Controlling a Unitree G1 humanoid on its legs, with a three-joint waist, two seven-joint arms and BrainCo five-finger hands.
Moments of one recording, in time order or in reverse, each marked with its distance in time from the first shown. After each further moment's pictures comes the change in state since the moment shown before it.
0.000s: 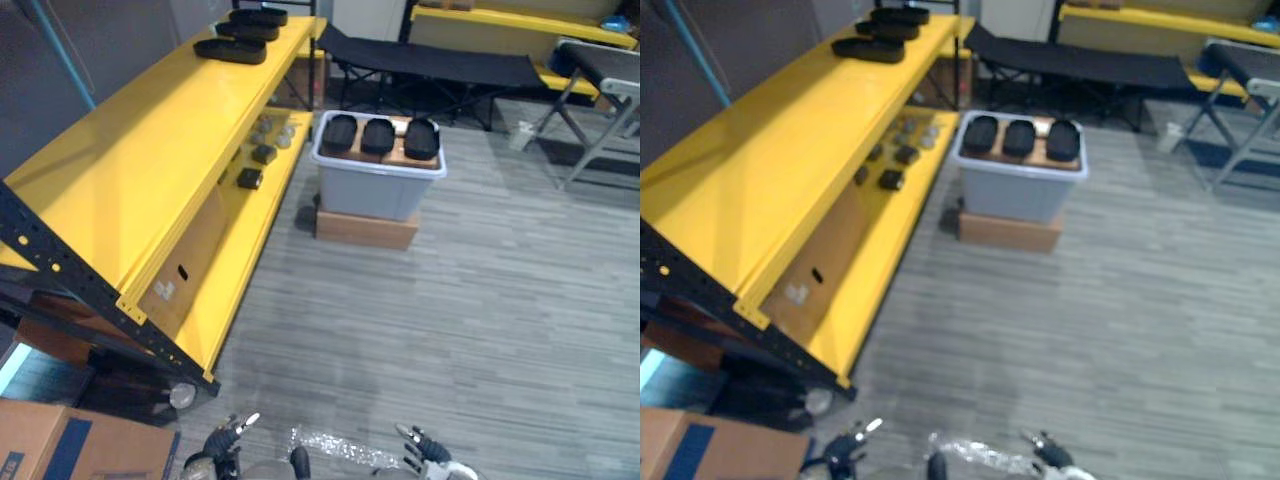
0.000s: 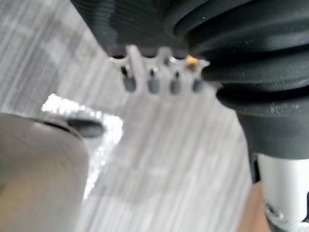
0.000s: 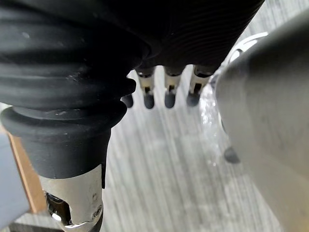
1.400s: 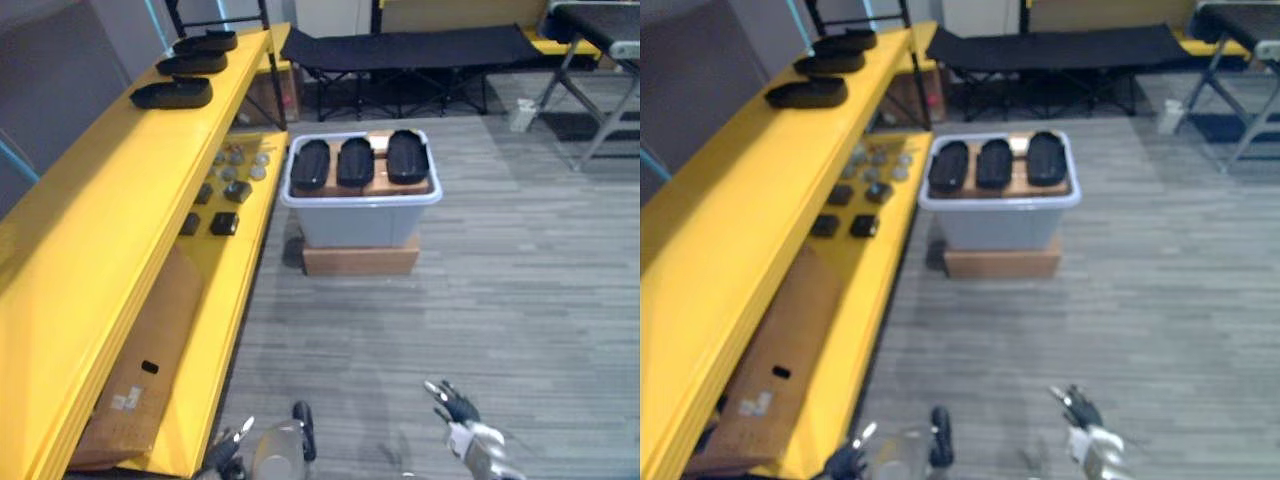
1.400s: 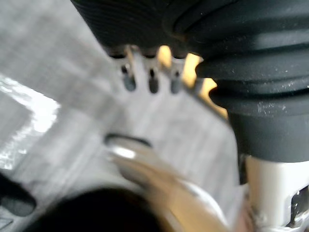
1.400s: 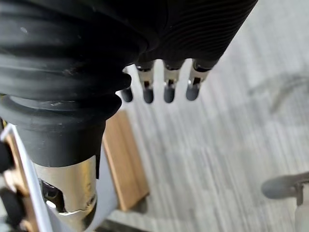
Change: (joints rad) left arm 0.114 -0.082 0.247 -0.046 0.011 0.041 0.078; right arm -0.105 -0.068 -0.043 -0.107 -0.074 -0.057 -0.026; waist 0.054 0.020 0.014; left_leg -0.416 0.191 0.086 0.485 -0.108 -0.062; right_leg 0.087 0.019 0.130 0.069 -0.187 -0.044
